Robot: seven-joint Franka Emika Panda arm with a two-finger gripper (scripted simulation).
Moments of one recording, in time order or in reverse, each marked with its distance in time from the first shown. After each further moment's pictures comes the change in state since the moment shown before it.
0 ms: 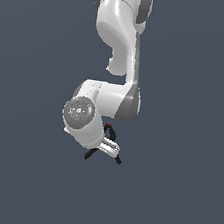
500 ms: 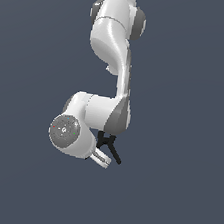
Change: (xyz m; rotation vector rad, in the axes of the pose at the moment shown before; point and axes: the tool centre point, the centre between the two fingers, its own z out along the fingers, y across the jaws) arm 0.028 0.011 0.022 0.002 -0.063 0.140
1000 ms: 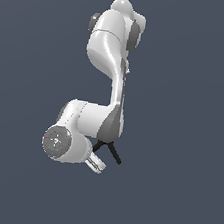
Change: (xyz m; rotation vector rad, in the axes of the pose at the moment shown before) arm 0.015 0.007 0.018 -0.004 -0.046 0.096
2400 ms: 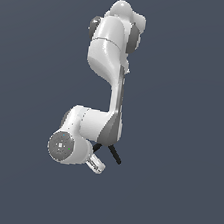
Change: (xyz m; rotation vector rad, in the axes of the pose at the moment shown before) arm 0.003 0.002 0.035 -0.003 -0.015 0.030
